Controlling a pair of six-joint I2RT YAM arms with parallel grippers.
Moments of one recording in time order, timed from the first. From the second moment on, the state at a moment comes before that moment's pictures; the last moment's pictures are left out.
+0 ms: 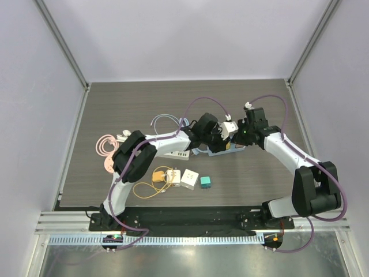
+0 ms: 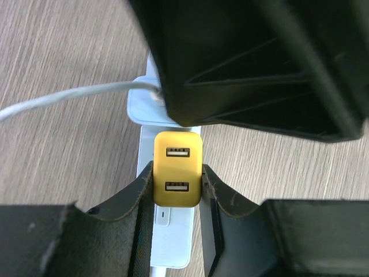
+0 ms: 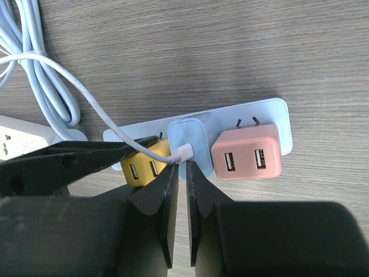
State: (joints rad) left arm -0.88 2.11 1.48 0.01 0.39 0.20; right arm 0.22 1.42 0.88 -0.39 -0.11 0.42
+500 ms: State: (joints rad) left arm -0.86 1.96 1.57 -0.05 0.46 0.16; right arm 0.23 1.42 0.89 -0.40 -0.11 0.43
